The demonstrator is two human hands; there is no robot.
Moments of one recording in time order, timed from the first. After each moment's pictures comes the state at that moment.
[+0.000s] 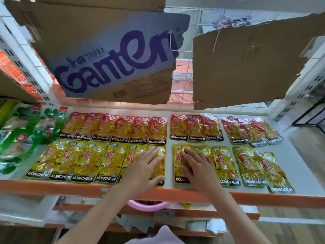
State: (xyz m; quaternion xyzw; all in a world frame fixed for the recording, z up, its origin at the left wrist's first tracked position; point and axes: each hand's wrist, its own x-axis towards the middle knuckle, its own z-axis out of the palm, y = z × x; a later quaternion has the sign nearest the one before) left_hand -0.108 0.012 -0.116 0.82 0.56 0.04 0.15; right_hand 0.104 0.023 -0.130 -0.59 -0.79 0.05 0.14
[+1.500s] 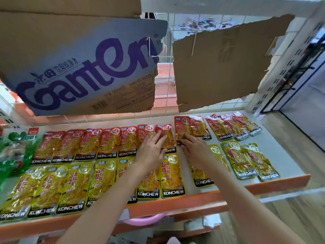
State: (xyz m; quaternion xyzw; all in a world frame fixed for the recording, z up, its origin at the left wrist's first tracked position) left_hand -0.069 0.105 -0.123 0.81 0.55 0.12 0.15; right_hand 0.109 0.086 -0.108 -0.67 -0.73 0.12 0.04
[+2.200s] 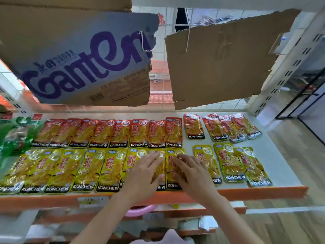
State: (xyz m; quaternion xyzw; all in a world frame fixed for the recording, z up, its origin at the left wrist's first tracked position) left_hand -0.052 0.014 -0.119 0.81 0.54 0.11 0.18; right_hand 0.139 0.008 -0.120 -0.60 -0.79 0.07 0.11
